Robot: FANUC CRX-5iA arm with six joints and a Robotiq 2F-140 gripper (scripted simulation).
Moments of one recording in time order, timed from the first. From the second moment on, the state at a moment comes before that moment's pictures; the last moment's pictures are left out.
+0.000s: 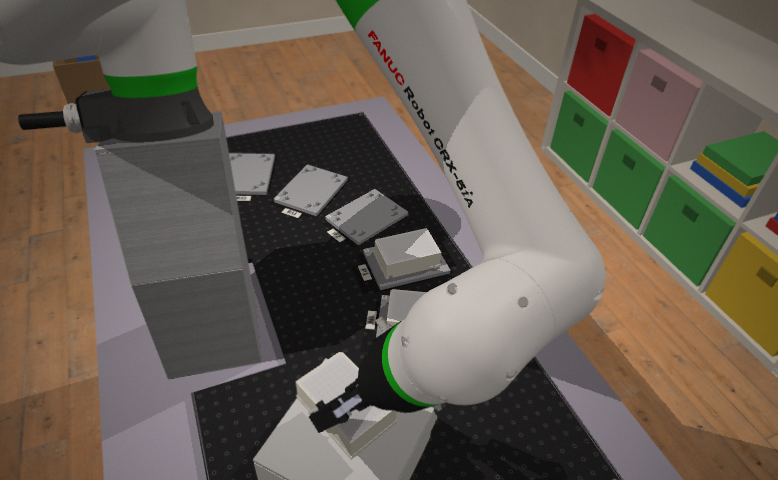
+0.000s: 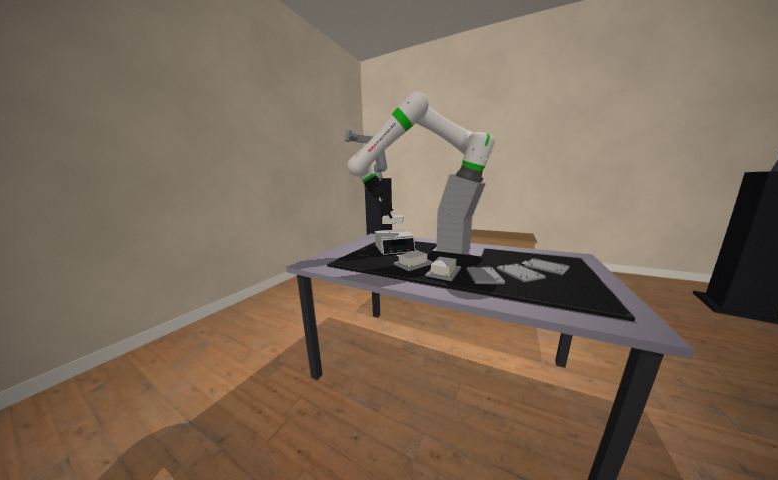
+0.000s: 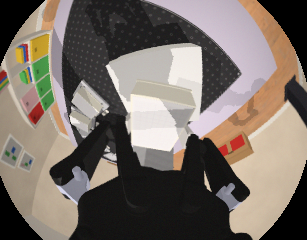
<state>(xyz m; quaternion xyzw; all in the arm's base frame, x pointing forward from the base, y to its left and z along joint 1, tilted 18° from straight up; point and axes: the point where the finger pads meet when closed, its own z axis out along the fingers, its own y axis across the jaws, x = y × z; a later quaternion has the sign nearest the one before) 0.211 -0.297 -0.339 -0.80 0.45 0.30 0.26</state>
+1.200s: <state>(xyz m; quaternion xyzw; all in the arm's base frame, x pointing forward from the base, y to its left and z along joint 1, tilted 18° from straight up) 0.211 -0.296 -0.341 -0.80 0.45 0.30 0.26</state>
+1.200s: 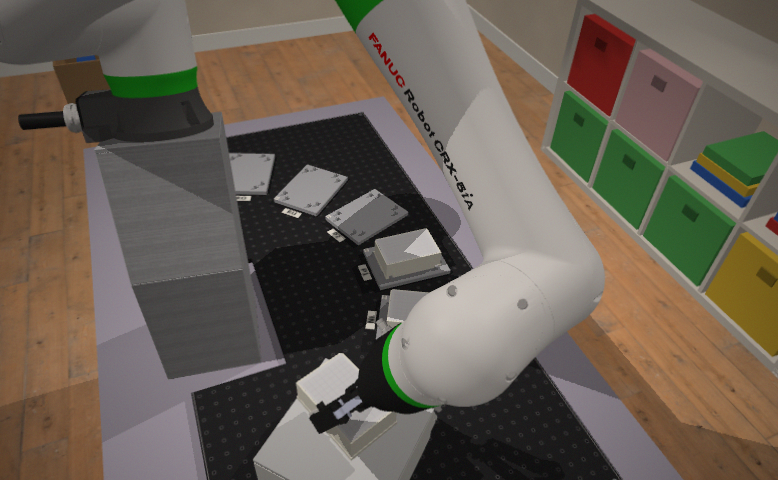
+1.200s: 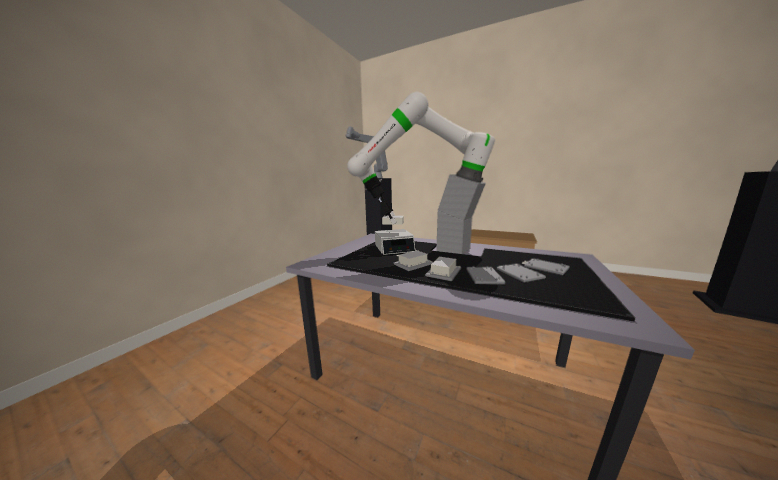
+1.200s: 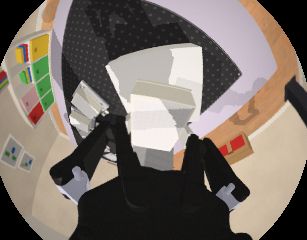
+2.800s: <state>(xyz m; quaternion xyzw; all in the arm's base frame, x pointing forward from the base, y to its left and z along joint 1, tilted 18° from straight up) 0.212 -0.280 -0.390 -0.80 0.45 0.30 0.26</state>
